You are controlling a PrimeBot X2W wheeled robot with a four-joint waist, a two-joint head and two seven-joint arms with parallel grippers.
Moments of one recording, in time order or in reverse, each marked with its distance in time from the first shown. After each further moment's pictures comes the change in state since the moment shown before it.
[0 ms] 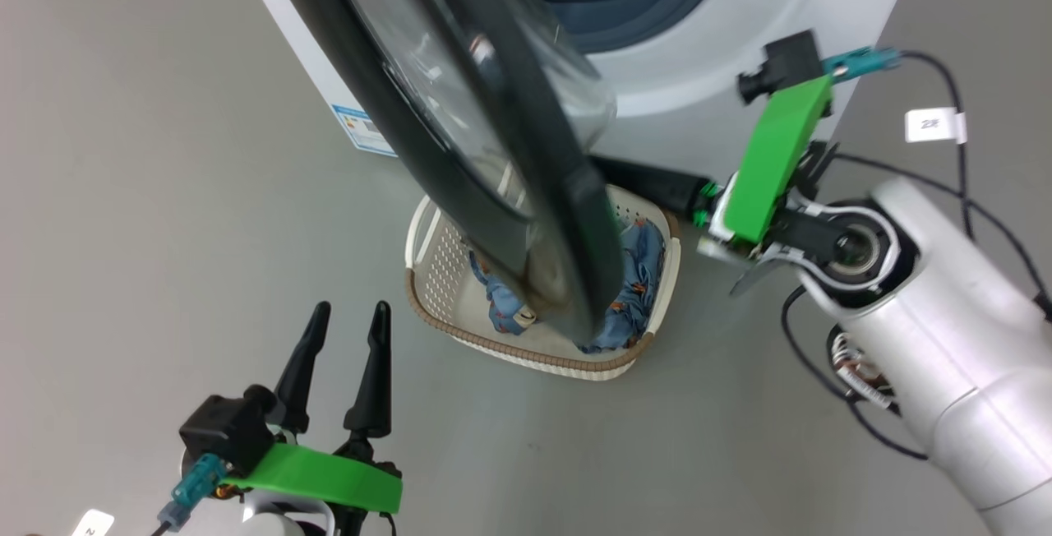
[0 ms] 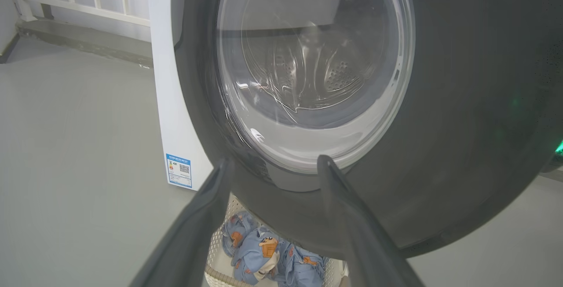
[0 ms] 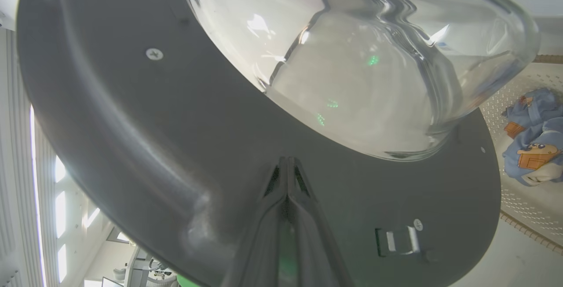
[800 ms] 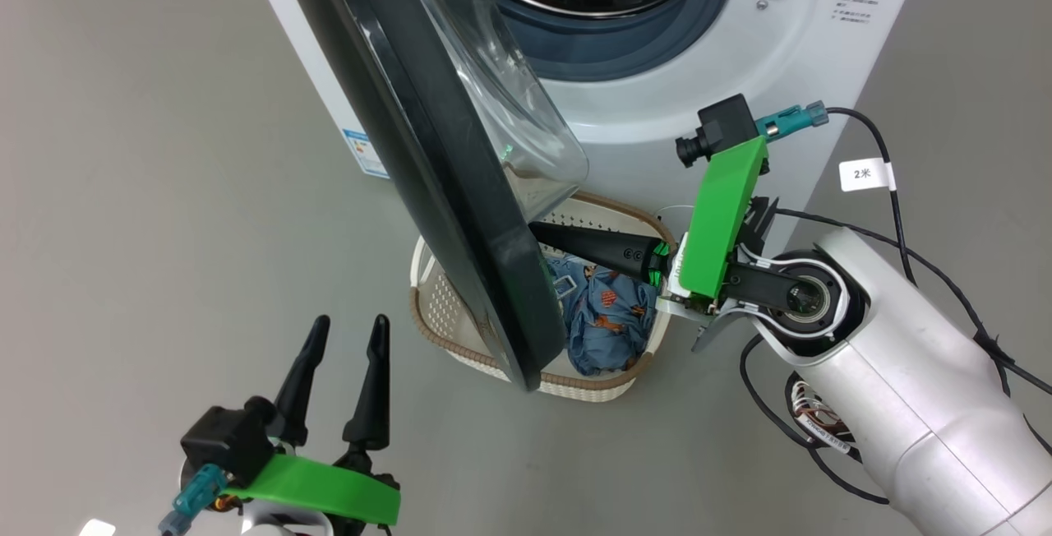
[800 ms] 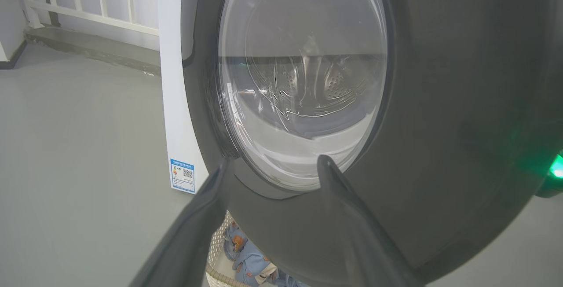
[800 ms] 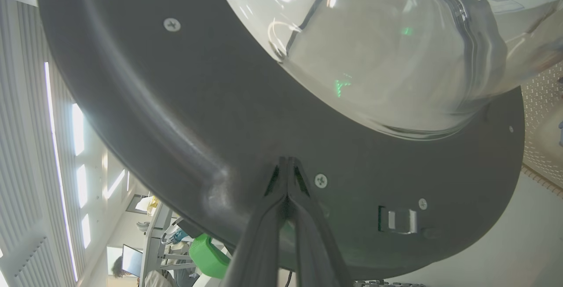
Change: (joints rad) left arm 0.022 0.004 0.001 0.007 0.003 0.000 0.000; right arm 0.080 0.069 0.010 -0.026 -0.006 0.000 0.054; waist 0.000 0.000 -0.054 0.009
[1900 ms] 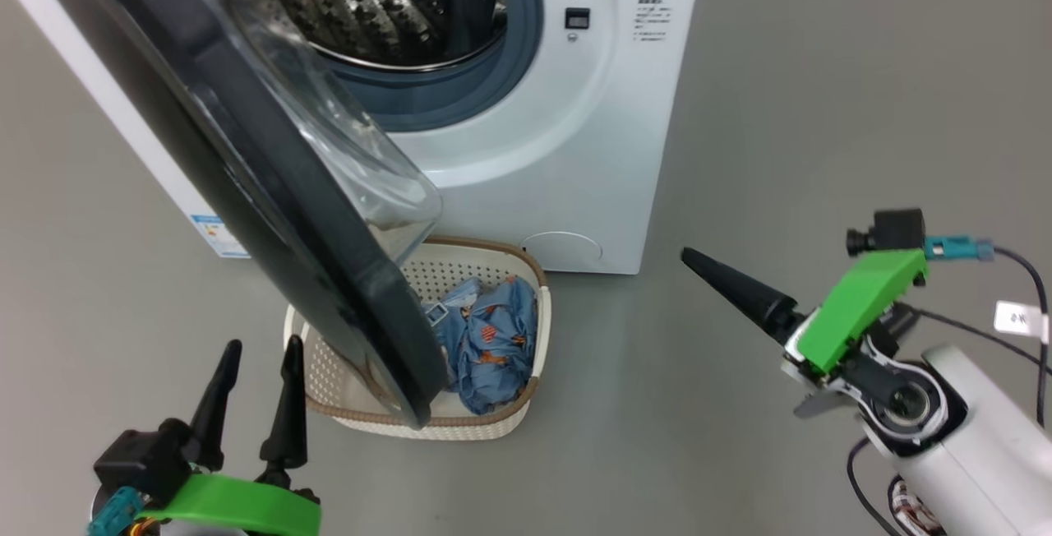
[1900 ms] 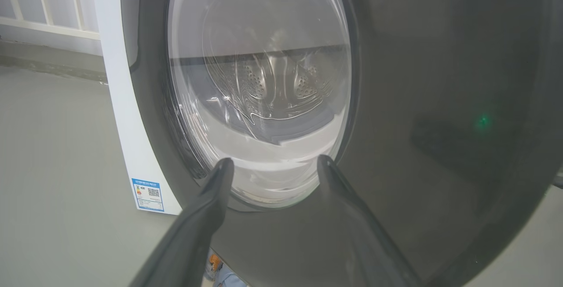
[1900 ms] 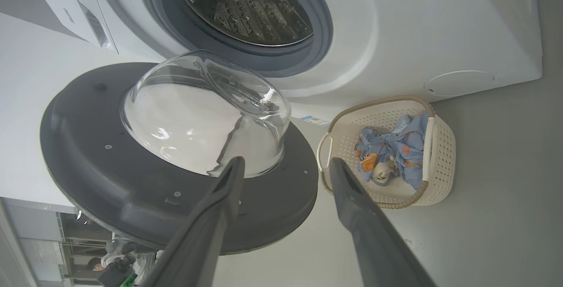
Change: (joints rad) left arm 0.036 0.095 0.086 0.014 -0.021 0.000 0.000; right arm 0.272 -0.148 -0.125 -0.024 -0.071 0.000 -0.298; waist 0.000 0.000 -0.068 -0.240
